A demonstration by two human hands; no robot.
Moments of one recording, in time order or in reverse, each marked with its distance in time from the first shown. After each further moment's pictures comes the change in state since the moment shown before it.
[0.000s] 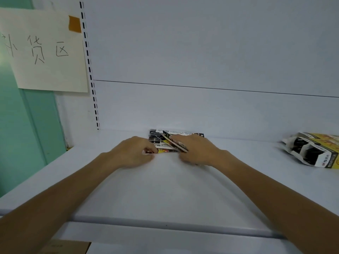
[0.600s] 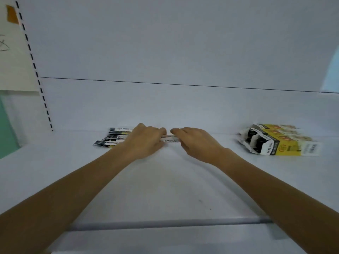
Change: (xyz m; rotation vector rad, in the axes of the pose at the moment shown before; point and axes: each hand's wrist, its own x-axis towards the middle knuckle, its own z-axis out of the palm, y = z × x) left_hand 0.079 0.128 0.033 0.498 0.193 0.246; right_hand -0.067 0.104 -0.016 -0.261 0.479 -0.308
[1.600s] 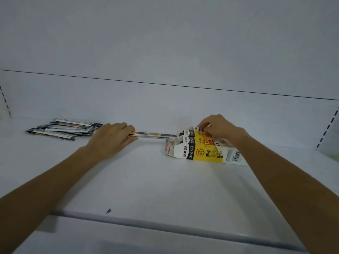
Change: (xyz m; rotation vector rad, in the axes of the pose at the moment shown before) left_hand 0.088 0.161 0.014 0.145 0.366 -0.121; right_hand -0.144 0.300 -0.050 0.403 -0.421 0.540
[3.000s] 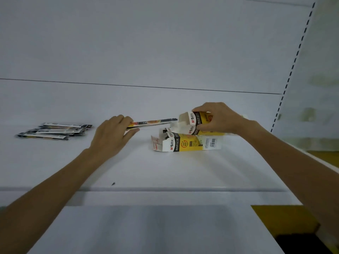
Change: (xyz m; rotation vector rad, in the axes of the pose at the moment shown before) left_hand -0.002 0.054 -0.063 -0.202 0.069 -0.167; right_hand -0.136 -0.039 -0.061 -0.112 0.202 -0.188
